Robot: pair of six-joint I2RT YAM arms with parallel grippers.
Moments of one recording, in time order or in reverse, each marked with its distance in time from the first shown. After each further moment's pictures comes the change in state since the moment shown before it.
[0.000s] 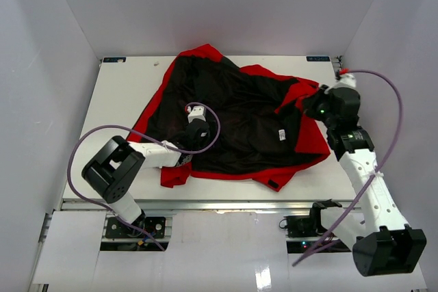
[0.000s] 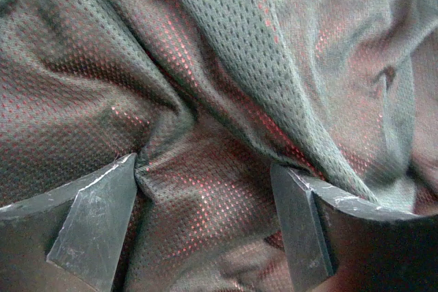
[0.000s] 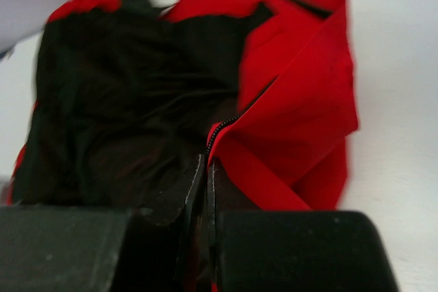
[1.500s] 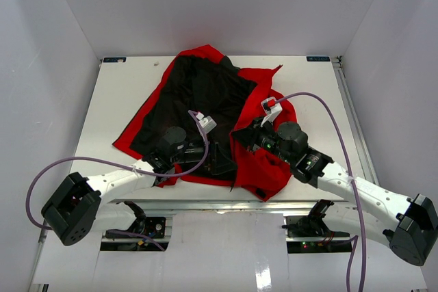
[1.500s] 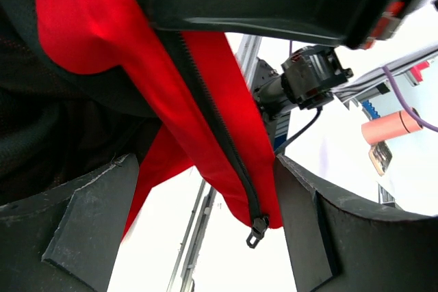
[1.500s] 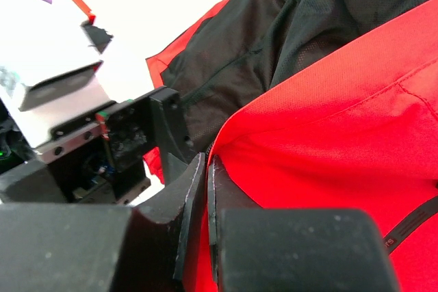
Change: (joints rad) left arm -0.029 -0.438 -0.211 0.248 0.913 0.064; right arm 0.756 0.009 -0.249 0.445 0.017 0.080
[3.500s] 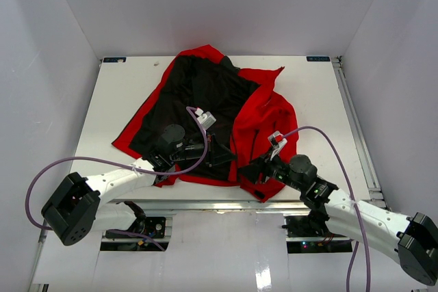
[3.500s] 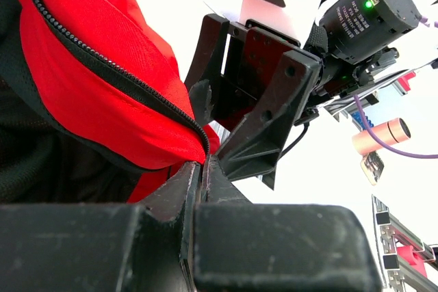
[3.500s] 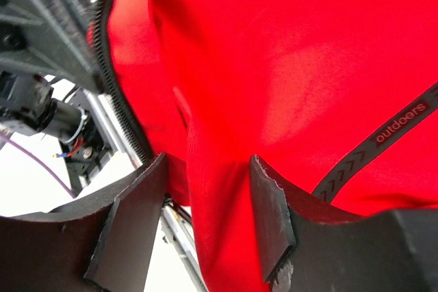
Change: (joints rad) left arm -0.005 0.010 0.033 0.052 -0.001 -0.033; right arm 0.000 -0.245 -0.481 0.231 -0.171 0.010
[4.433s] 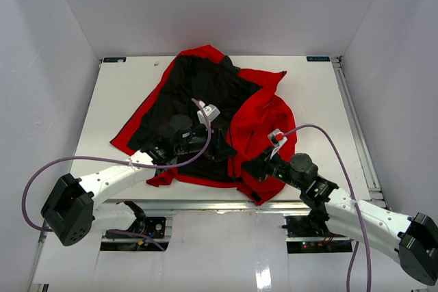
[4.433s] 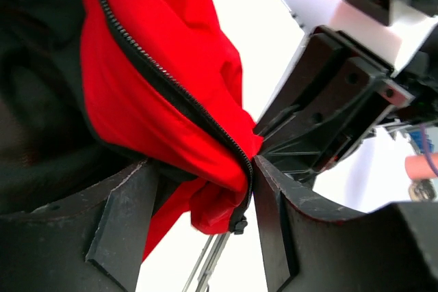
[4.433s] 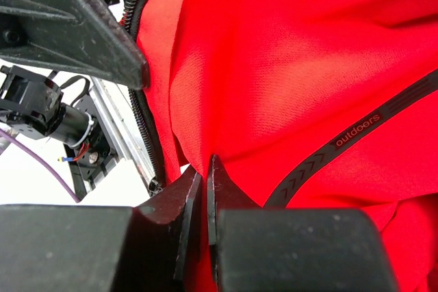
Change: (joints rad) left arm -0.005 -0.003 0.160 -0.370 -0.176 0.104; right arm 0.001 0.006 0.028 0.006 -0.001 -0.016
